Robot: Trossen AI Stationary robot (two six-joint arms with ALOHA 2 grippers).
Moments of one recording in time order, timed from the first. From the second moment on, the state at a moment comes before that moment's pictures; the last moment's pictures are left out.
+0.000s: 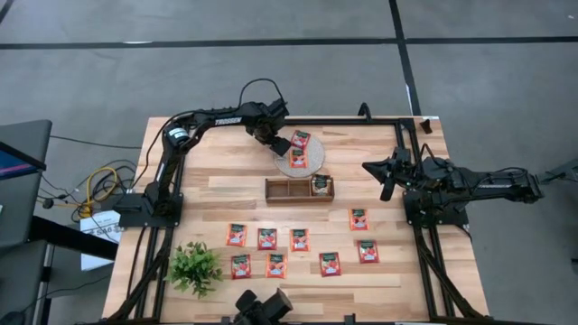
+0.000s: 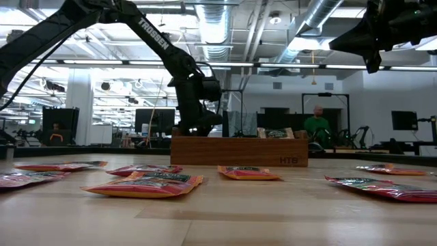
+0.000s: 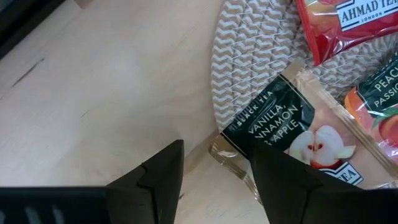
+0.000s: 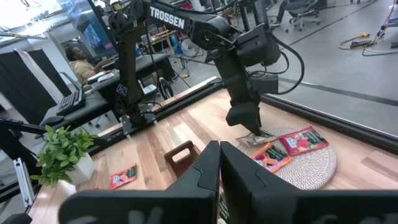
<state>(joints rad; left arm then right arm) 0.63 2.18 1.62 -0.73 0.07 -0.25 0.01 0.34 0.34 -0.13 0.34 0.35</state>
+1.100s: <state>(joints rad) 0.63 2.04 1.61 -0.74 -0.04 -0.25 0.01 0.34 0.34 -0.13 0.34 0.35</state>
